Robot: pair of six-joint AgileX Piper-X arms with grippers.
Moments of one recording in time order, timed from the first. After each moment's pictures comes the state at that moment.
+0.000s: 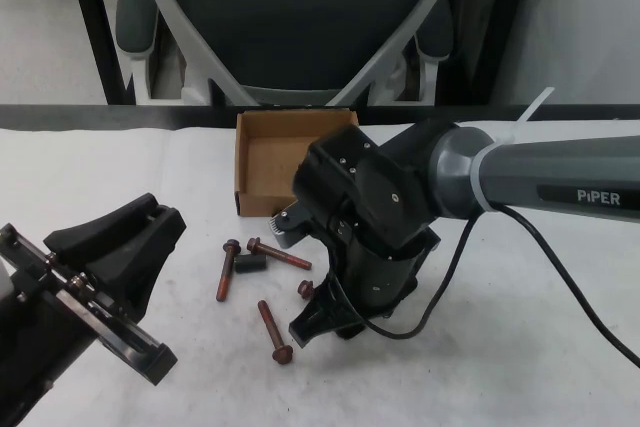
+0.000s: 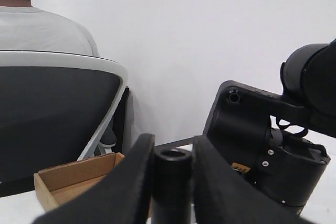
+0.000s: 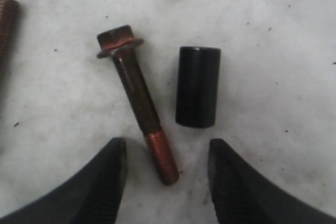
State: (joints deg) left arm -18.4 80.4 -2.3 -85.3 21.0 -5.8; right arm 40.6 114.4 -76.8 44.7 7.0 1.6
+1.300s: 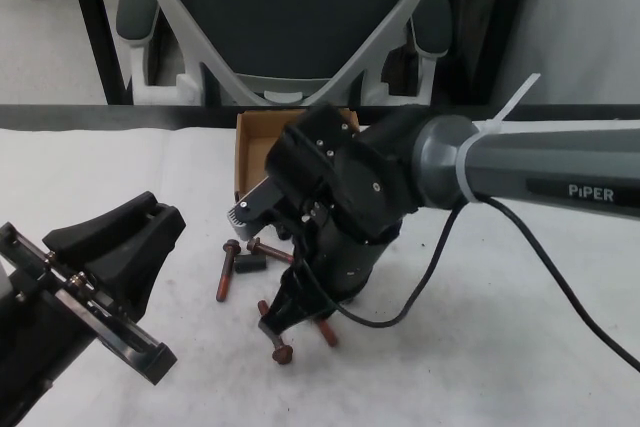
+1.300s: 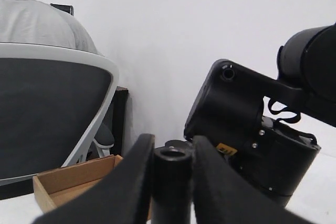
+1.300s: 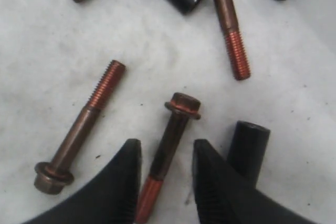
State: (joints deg) left arm -18.4 80.4 -2.3 -85.7 21.0 -5.9; right arm 42.1 113.9 -80.3 42.2 2.7 -7.2
